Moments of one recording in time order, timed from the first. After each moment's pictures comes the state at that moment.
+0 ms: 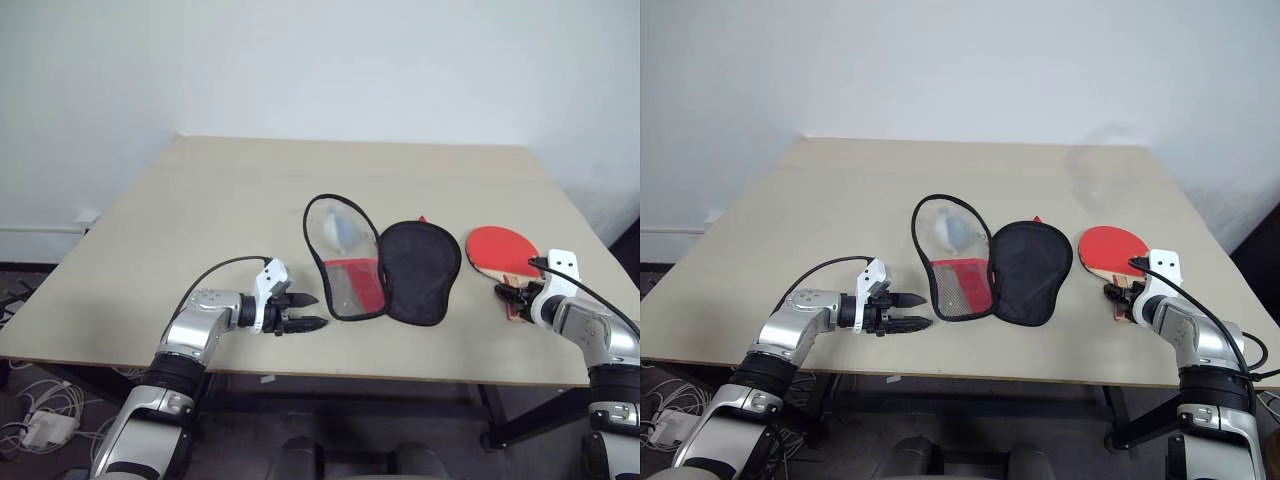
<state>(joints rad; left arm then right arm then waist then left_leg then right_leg) -0.44 0.49 -0.17 0.40 -0.23 0.34 -1.20 -0.38 -0.57 -0.25 0.34 0.36 0.81 0.34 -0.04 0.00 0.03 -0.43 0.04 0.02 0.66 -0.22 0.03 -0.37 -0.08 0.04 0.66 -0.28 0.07</state>
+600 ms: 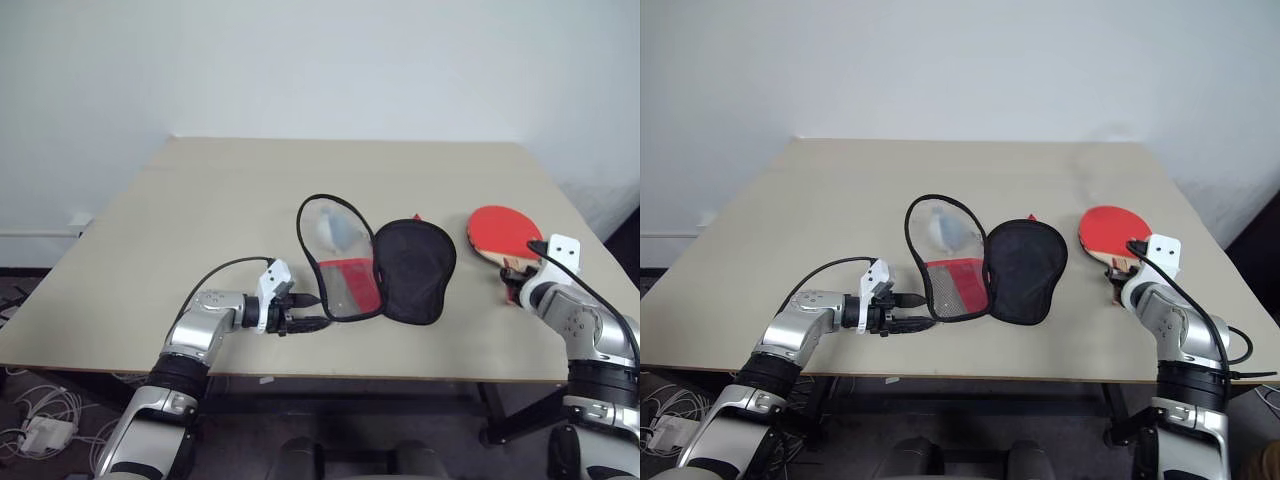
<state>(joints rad) -0.44 0.47 -0.18 0.40 -0.23 0.34 -1.19 -0.41 -0.36 -0.36 0.02 0.39 0.97 0.06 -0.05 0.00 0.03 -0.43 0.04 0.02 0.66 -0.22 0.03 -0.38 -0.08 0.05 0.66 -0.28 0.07</state>
